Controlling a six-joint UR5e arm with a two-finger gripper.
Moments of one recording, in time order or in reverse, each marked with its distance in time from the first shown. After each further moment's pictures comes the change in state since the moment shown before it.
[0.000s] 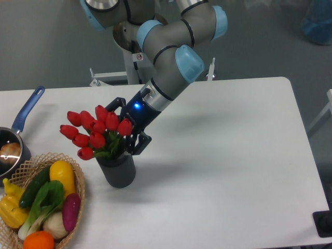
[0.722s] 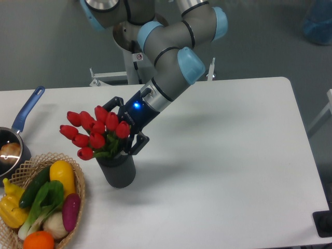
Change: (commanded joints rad) arm 0.005 0.000 -0.014 0.000 -0.075 0.000
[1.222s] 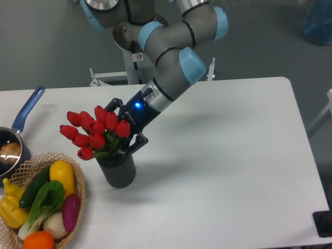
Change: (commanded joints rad) arm 0.006 0.000 0.000 -0.002 -0.002 -0.003
